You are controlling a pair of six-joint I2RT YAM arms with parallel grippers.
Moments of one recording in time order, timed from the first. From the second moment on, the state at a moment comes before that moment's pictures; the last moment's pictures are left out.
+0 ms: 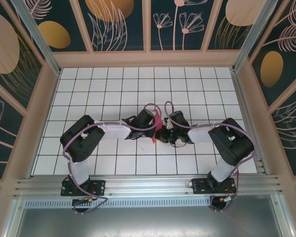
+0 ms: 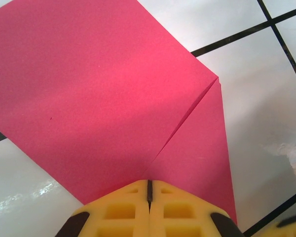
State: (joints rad) left arm -0.83 1.88 0.98 -0.03 -0.03 -0.43; right arm 0.62 1.66 0.60 0.19 -0.54 0.95
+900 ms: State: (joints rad) left arm -0.83 1.88 0.98 -0.03 -0.03 -0.44; right arm 0.67 1.61 0.59 0.19 -0.53 0.99
